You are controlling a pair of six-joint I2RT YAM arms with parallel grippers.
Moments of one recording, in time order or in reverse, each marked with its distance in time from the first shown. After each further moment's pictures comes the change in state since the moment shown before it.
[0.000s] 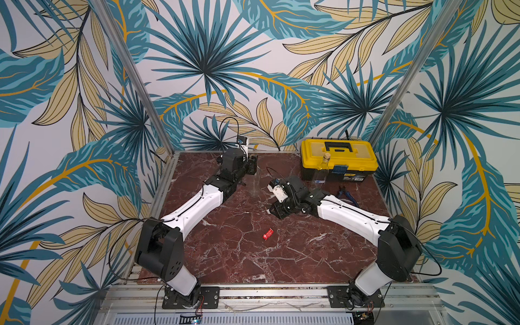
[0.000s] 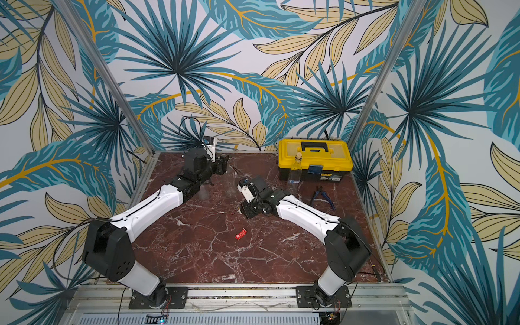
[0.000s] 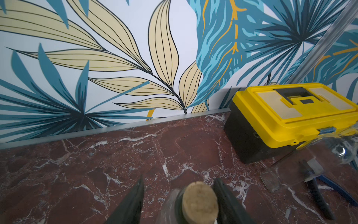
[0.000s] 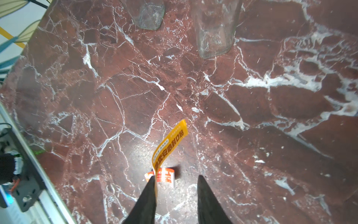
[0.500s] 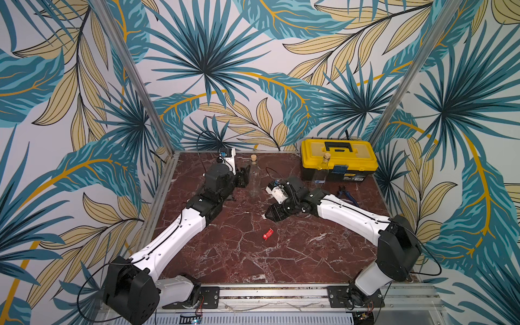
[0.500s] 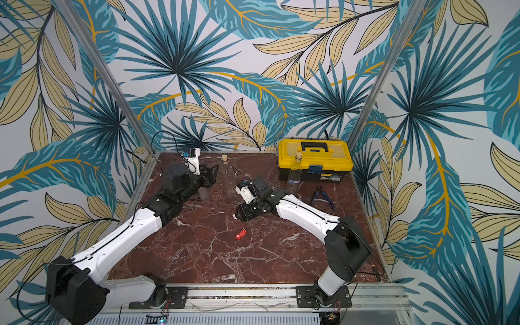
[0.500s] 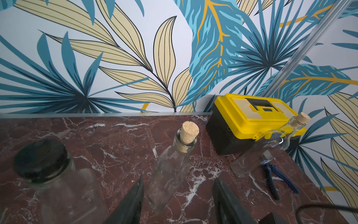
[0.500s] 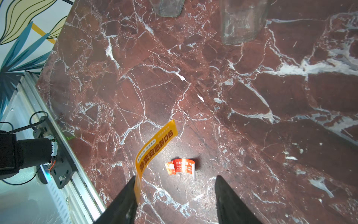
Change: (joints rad) left arm -0.020 -0.328 -0.272 -0.012 0.028 -0.150; right arm 0.000 0.010 0.021 -0.039 -0.117 0.024
